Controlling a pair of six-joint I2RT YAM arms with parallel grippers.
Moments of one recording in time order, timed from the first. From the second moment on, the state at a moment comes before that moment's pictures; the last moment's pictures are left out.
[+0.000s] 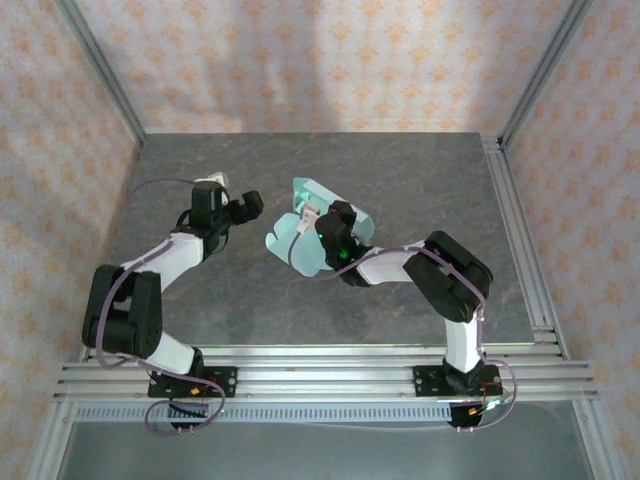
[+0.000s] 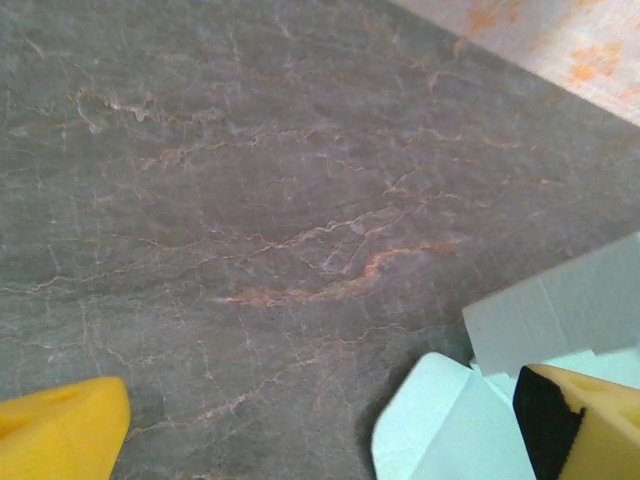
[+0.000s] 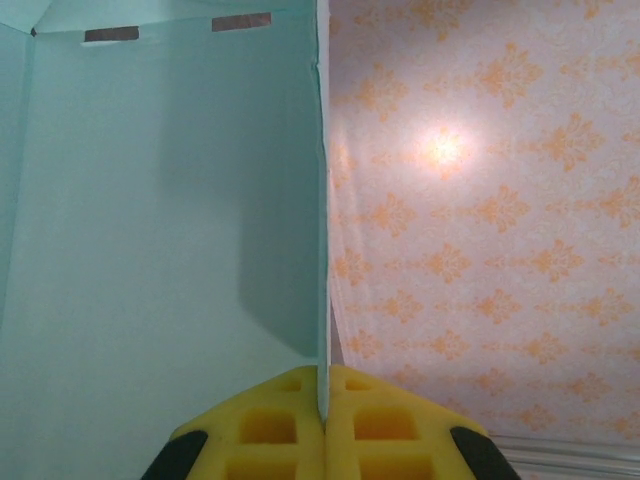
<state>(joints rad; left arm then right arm) -0.09 1.53 0.82 0.08 0.07 -0.48 0.82 1.92 0.96 0.65 0.84 -1.18</state>
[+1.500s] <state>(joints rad) -0.25 1.61 0.77 0.04 0.26 -0.79 0.86 2.14 0.86 1.27 0.88 -1.56</state>
